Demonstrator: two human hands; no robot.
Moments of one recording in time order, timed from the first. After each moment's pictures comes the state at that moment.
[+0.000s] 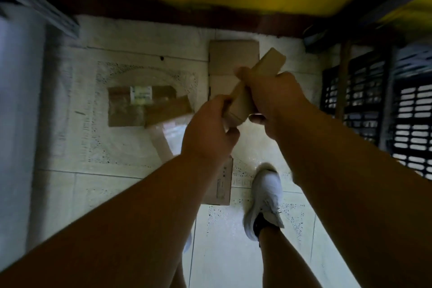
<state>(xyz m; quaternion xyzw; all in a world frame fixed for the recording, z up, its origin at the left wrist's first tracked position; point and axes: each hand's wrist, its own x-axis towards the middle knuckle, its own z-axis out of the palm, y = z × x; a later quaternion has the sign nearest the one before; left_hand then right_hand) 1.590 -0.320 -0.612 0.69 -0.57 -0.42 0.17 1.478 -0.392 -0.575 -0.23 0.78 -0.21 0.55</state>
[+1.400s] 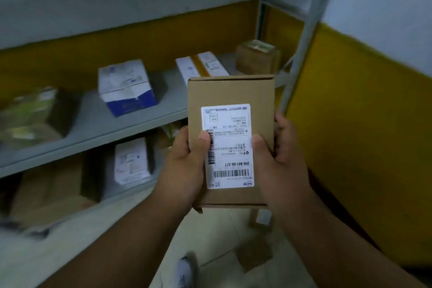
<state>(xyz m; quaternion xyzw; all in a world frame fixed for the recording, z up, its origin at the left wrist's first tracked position) 1.625 0.042 0.016 0.74 -0.08 -0.16 0.64 1.550 -0.092 0.007 -0.73 0.23 -0.26 0.59</state>
